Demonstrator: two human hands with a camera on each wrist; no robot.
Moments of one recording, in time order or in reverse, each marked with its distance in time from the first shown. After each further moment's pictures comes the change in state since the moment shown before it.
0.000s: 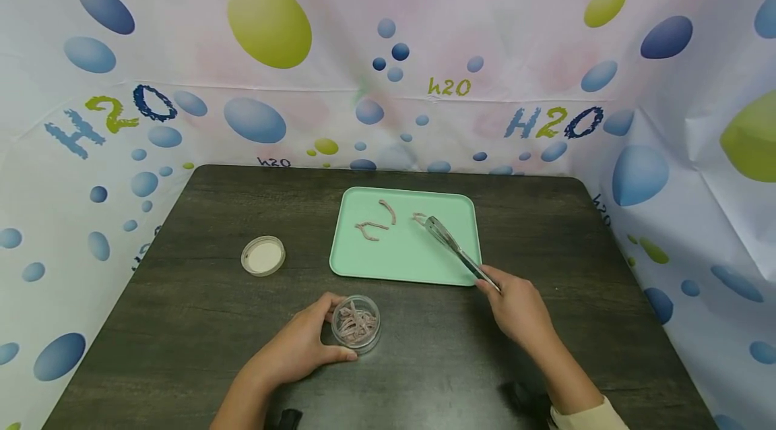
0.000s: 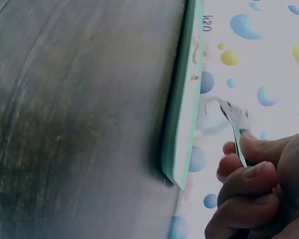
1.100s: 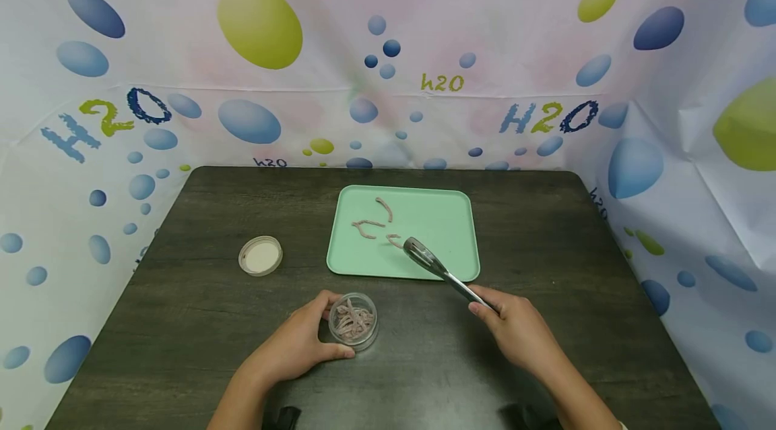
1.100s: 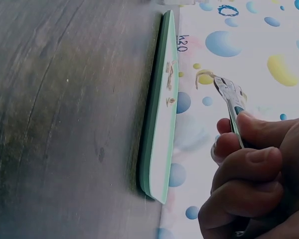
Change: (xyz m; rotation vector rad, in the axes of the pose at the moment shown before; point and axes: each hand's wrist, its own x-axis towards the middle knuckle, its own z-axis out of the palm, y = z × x) left_hand 0.002 0.002 0.000 0.013 -0.012 -0.033; right_hand -0.039 -0.007 -0.010 0.116 -0.146 -0.016
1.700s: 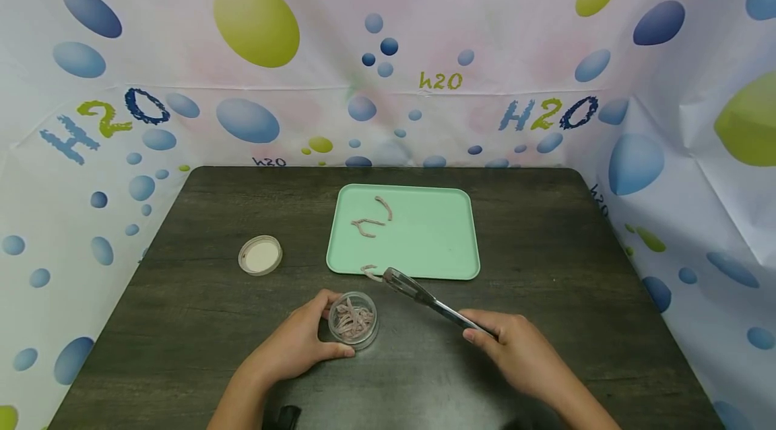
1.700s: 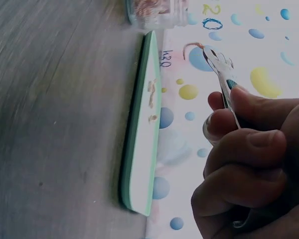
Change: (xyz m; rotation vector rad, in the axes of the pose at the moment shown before) left_hand -0.002 0.002 -0.001 -0.009 -0.013 -0.001; right_hand -0.029 -0.005 -0.002 0.034 -0.067 -0.157
